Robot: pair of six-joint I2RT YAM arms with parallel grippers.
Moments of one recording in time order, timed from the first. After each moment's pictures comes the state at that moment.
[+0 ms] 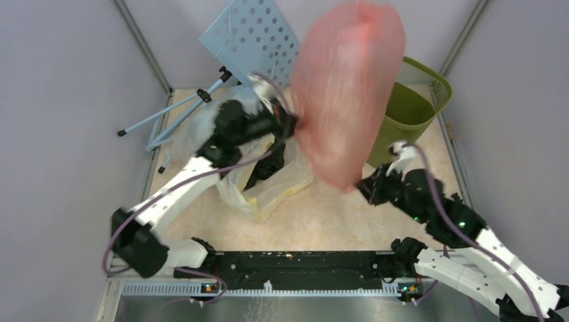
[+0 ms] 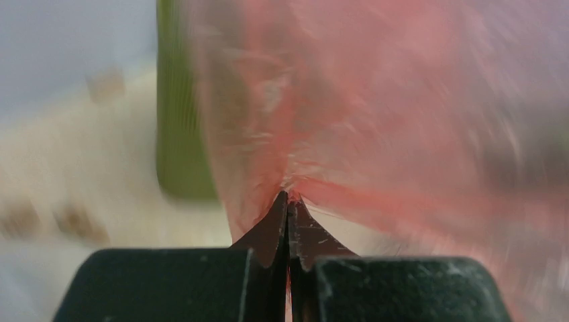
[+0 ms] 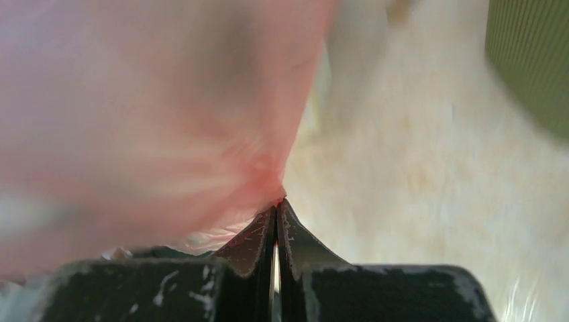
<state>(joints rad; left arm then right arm) -0.57 1.23 1.28 0.20 0.57 -0.45 0.83 0.56 0.97 -0.60 0.20 0.51</state>
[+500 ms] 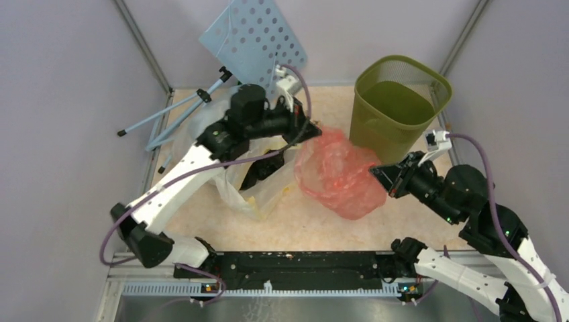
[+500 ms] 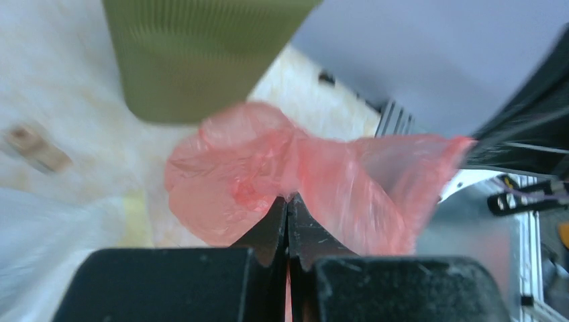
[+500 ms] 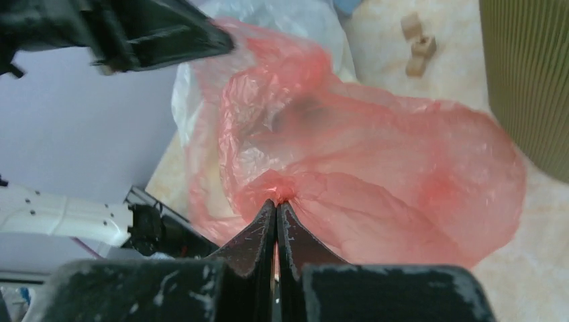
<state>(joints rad) -0.73 1.43 1.43 -0.33 0.51 -0.34 0.83 0.52 1.07 -0.78 0.19 0.60</state>
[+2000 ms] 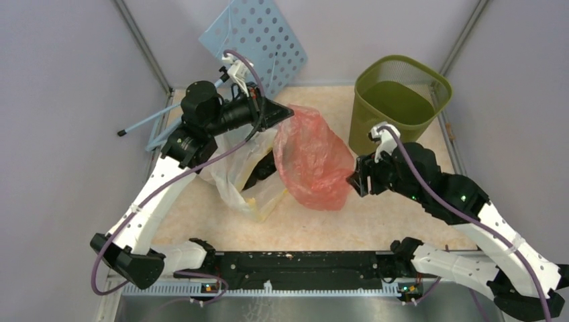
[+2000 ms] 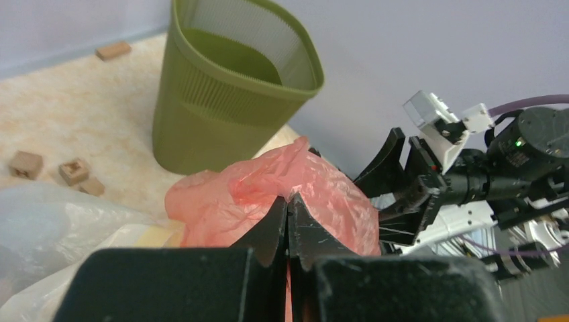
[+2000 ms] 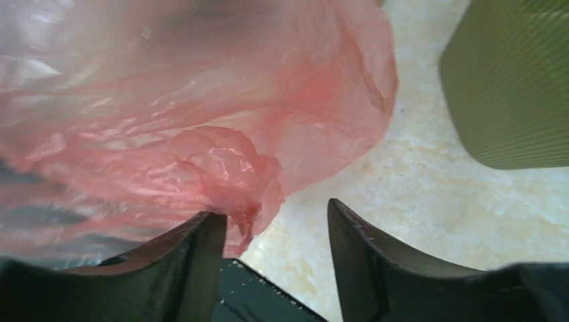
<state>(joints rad) -0.50 1.22 1.44 -0.22 0.59 -0.53 0.83 0.83 1.19 -0.91 0.18 0.30</state>
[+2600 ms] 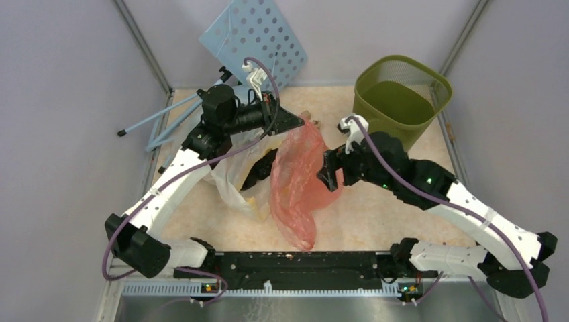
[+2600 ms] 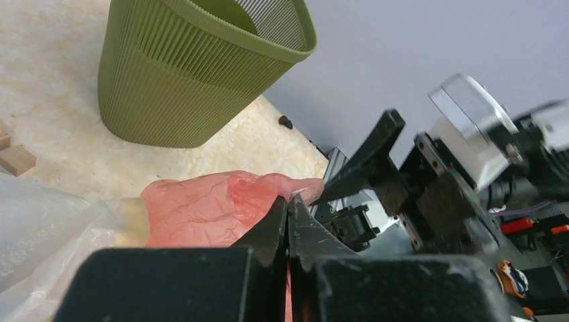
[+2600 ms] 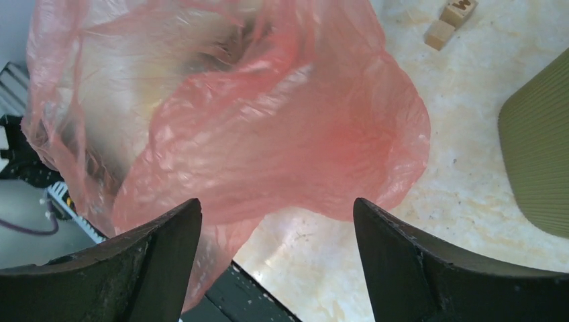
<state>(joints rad) -0.50 1.31 1.32 -0.07 0.72 -0.63 0.90 0.98 1.25 -0.78 0.09 0.28</state>
